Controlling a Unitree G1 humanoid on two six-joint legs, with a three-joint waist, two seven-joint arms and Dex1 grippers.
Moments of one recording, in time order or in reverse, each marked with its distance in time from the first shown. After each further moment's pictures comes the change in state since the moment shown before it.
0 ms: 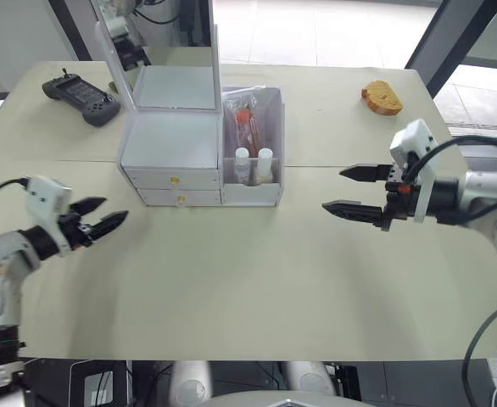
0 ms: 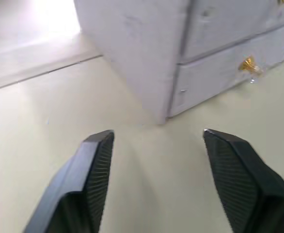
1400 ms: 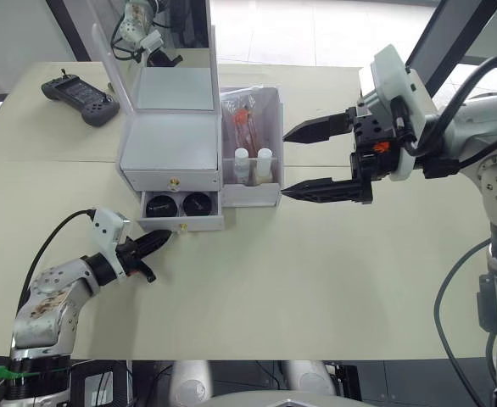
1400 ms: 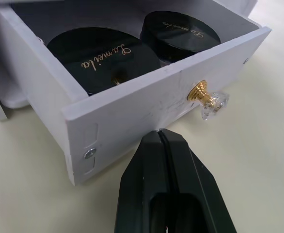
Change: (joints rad) left arm 0.093 -0.305 -0.179 -0.256 0.025 0.073 0.146; right arm -0.622 -0.017 0.284 0.076 0.097 0.115 0.289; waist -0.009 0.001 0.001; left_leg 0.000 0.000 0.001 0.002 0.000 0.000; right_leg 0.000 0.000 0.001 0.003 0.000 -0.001
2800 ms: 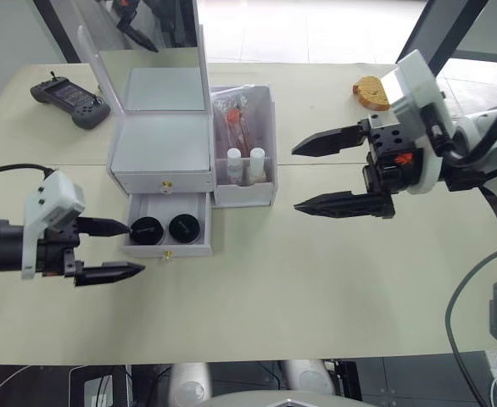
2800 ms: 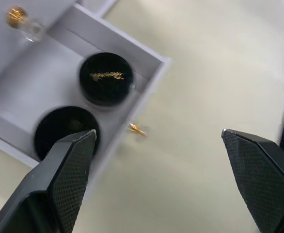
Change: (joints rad) left arm 0.208 0.548 0.393 -0.460 -0.268 0.530 -0.508; right arm 0.036 -0.005 -0.030 -0.050 0.106 0.041 0.027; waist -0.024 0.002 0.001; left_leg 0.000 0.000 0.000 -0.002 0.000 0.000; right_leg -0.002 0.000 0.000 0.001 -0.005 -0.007
